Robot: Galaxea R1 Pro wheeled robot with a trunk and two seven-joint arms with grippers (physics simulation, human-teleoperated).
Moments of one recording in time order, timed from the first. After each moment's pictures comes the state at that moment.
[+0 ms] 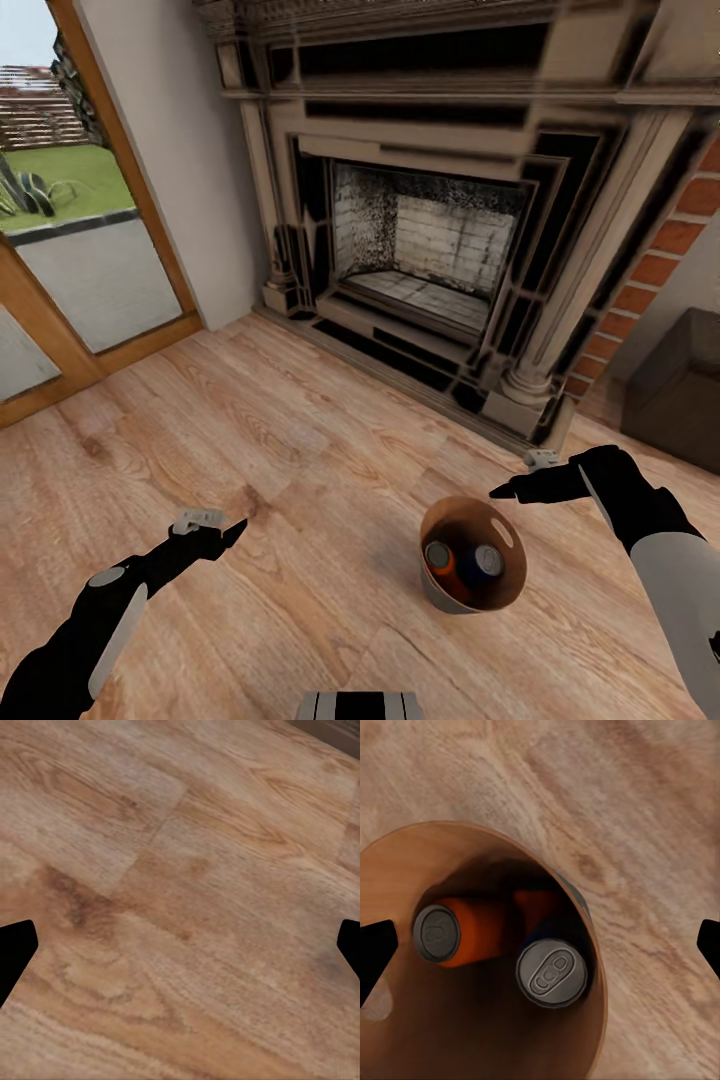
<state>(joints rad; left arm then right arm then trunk) -0.36 0.21 0.05 -1.14 0.16 0.28 -0.41 -0.89 -0.31 -0.02 -0.70 0.26 0.85 0.83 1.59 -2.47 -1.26</state>
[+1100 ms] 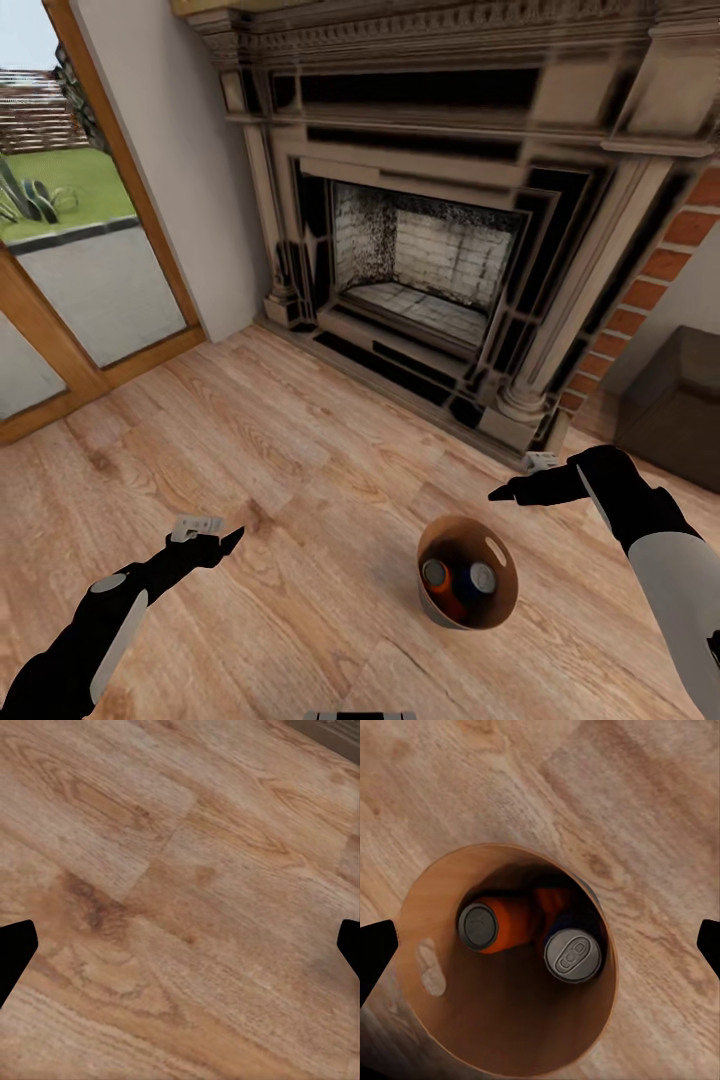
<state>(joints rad) -0.36 0.21 0.05 -1.09 0.16 0.27 -0.38 -0.89 -0.30 -0.02 -0.70 0.26 0.89 0.83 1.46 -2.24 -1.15</state>
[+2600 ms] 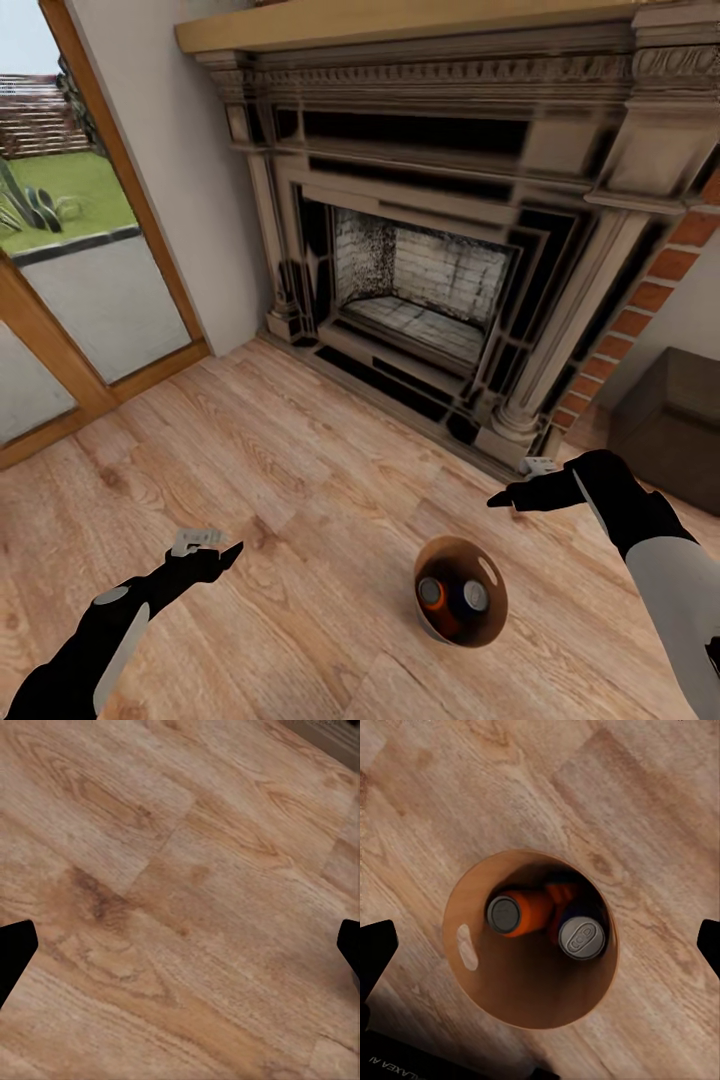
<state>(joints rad) -0.36 0.21 0.05 -1.00 0.16 0.25 -0.37 -0.88 -0.30 -0.01 -0.70 0.27 0.90 0.82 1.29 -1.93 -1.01</state>
